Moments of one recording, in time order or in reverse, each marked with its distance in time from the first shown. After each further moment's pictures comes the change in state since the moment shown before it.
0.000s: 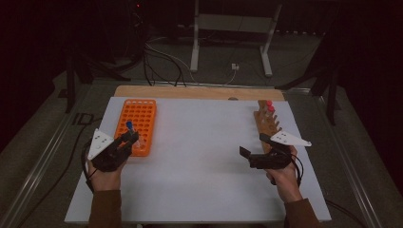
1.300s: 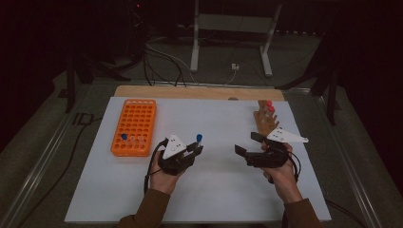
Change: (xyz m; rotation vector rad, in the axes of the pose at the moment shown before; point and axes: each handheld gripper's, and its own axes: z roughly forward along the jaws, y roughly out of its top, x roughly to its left) left arm -0.130 -0.006 0.082 0.140 -0.360 0.123; right arm 0.009 0.011 0.002 0.007 0.087 -0.022
